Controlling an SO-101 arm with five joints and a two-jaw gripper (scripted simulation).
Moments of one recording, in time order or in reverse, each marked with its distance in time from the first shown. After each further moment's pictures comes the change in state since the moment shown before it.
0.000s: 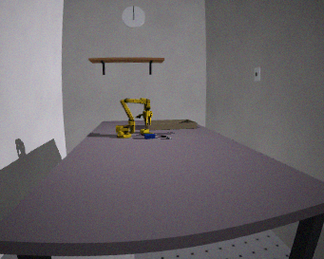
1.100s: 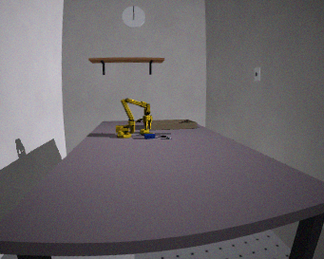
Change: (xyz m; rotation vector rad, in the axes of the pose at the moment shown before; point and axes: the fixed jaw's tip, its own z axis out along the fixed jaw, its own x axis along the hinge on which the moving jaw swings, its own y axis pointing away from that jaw) arm 0.000 0.000 0.030 -0.002 -0.002 0.000
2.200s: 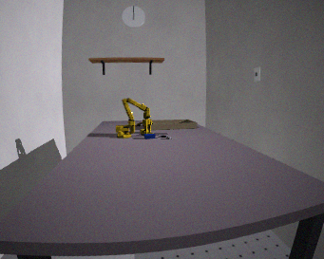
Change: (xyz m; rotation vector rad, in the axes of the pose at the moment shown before) arm 0.000 0.000 0.025 0.008 0.009 0.000
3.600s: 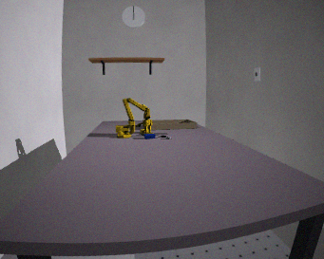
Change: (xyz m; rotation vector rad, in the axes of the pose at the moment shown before) arm 0.001 -0.001 0.004 -0.001 -0.001 0.000
